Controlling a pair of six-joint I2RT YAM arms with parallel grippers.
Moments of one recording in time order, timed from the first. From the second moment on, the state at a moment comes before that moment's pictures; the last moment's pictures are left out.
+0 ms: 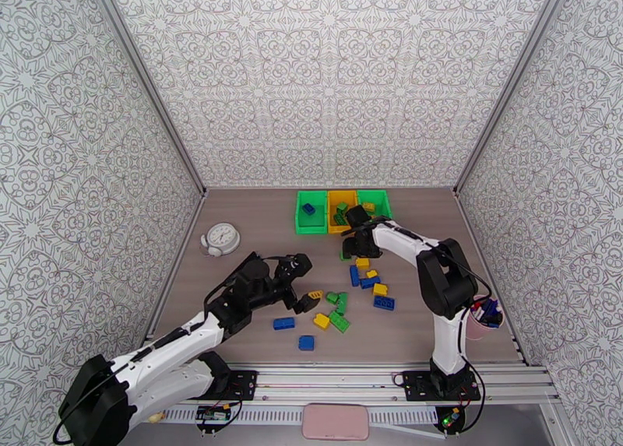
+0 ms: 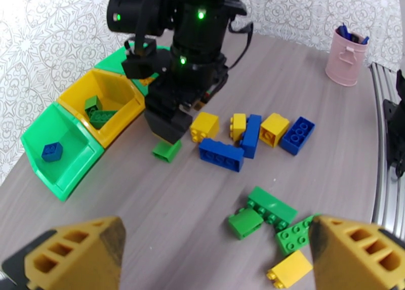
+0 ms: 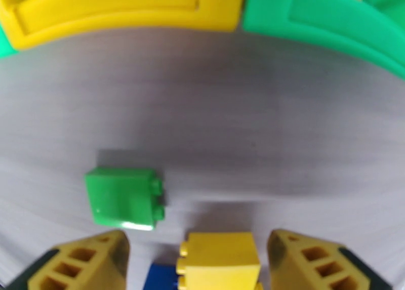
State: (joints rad) left arm -0.67 1.00 0.50 0.16 0.32 0.19; right arm 0.50 2.01 1.48 -0.75 0.09 0.44
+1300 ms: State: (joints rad) left arm -0.64 1.11 0.53 0.31 0.28 0.18; right arm 0.47 1.98 1.39 -0.74 0.09 0.32
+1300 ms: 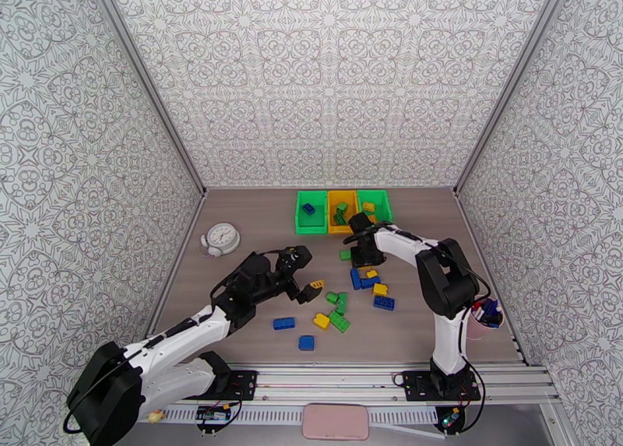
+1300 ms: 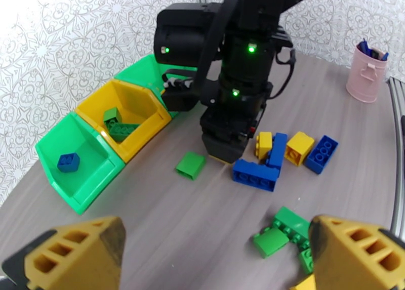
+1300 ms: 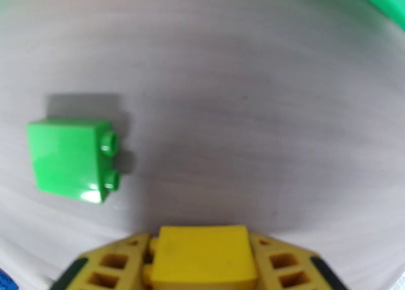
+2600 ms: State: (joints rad) left arm -0.75 1.24 0.81 0.14 0.07 0.05; right arm 0.24 2.32 2.10 -0.62 0.04 0.27
